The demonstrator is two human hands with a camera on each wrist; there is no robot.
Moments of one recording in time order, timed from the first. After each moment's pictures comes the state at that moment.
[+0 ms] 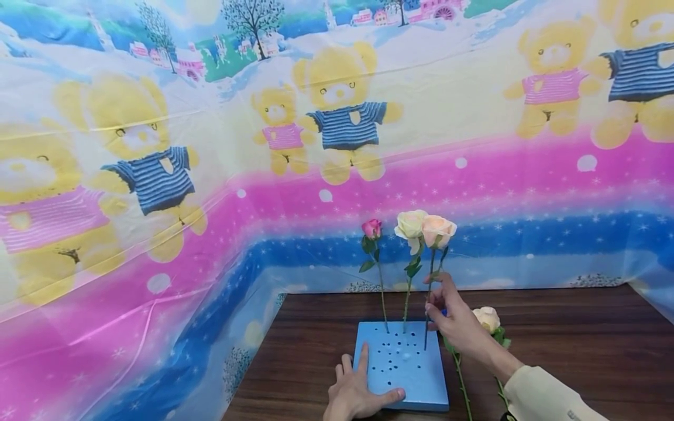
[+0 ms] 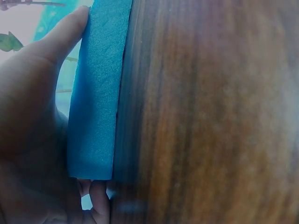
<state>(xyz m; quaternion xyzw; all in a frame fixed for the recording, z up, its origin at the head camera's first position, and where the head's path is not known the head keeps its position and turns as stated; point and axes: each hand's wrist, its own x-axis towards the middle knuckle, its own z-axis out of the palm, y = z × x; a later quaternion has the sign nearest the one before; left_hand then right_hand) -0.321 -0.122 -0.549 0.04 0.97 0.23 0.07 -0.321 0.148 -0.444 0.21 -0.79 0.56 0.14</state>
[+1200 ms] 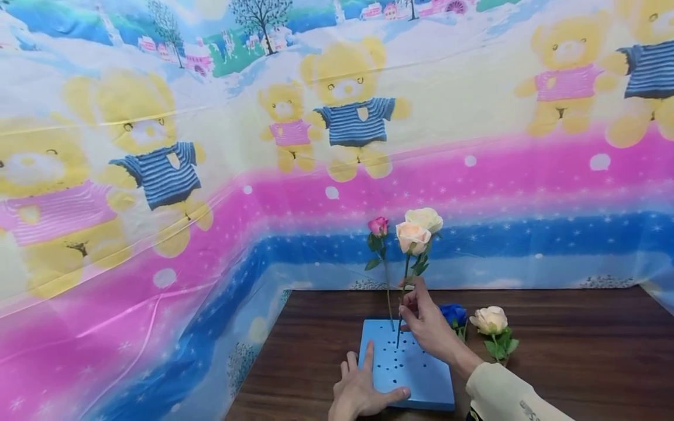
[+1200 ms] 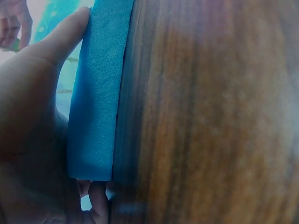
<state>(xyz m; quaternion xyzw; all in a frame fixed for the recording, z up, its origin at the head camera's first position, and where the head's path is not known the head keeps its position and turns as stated) -0.320 -0.119 -0.545 0.03 0.97 0.23 0.08 -0.342 0.090 -0.459 0.19 -0.78 0.58 0.10</state>
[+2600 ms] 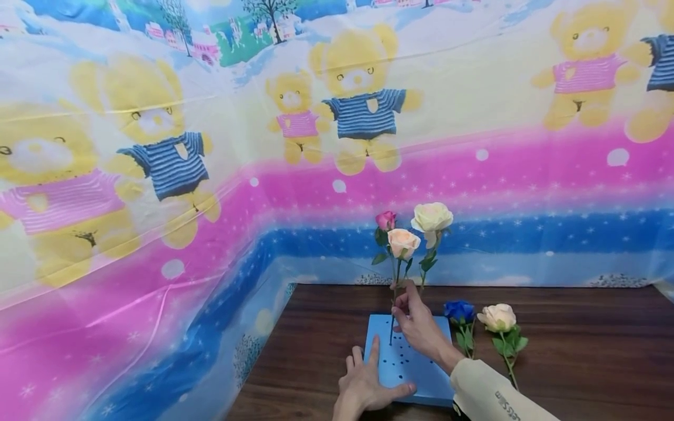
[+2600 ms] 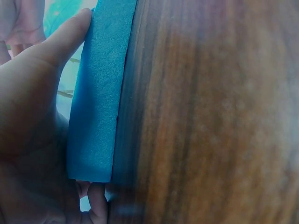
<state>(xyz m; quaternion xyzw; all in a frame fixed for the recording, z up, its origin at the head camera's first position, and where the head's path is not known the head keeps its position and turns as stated) -0.322 -0.122 -0.544 0.03 0.97 0.23 0.10 -0.362 0.052 -0.484 0.14 -0.80 0.58 0.09</state>
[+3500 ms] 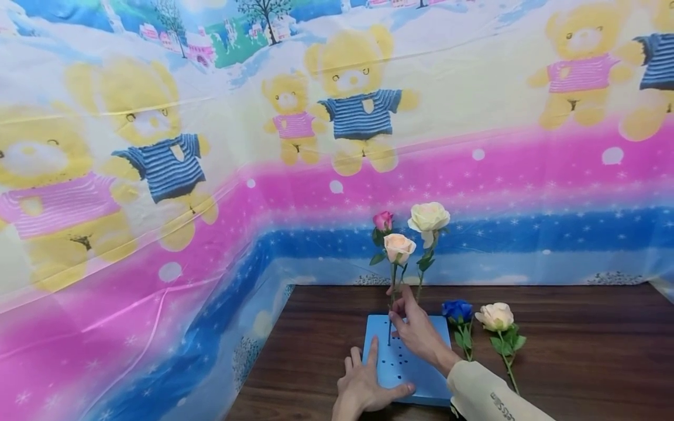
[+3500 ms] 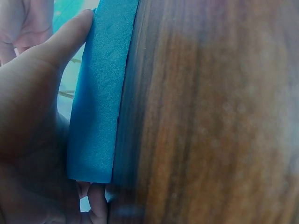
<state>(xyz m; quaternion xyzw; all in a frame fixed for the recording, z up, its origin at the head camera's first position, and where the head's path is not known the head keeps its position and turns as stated) -0.320 -0.122 -0.542 0.03 0.96 0.24 0.10 -0.362 0.053 -0.494 0.15 -0.79 0.59 0.09</state>
